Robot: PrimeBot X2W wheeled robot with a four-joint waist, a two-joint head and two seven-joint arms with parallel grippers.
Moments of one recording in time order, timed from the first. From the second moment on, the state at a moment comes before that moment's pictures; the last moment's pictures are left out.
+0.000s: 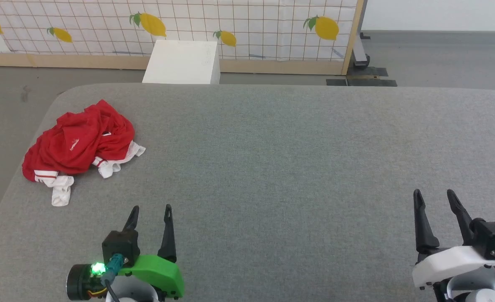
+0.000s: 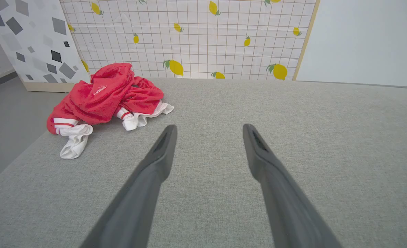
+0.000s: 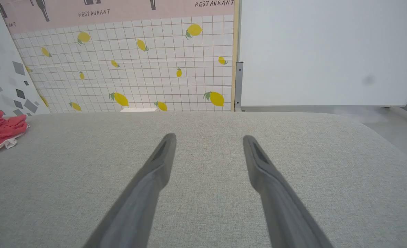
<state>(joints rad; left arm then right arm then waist) -0.02 0.07 -0.10 0.17 -0.12 0.04 -0.16 0.00 -0.05 -0.14 0.14 0.08 0.13 -0.16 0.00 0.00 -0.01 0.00</state>
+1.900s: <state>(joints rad) -0.02 0.09 -0.12 0.23 -0.19 0.09 -0.26 0.01 -0.05 -0.11 0.24 0.06 0.13 -0.26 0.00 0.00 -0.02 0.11</state>
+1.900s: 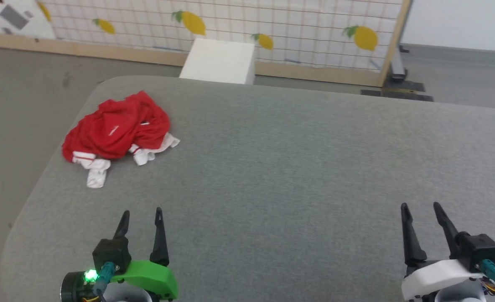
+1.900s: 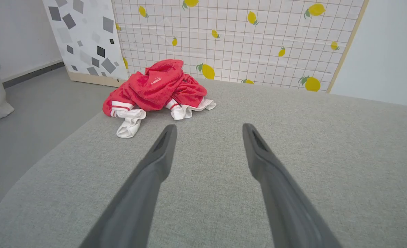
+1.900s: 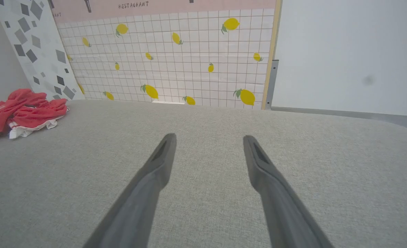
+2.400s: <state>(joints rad) -0.01 0.11 -0.11 0.21 -0.21 0.10 -0.26 0.00 -0.05 -0.05 0.26 0.06 0.13 -0.26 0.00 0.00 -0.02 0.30</state>
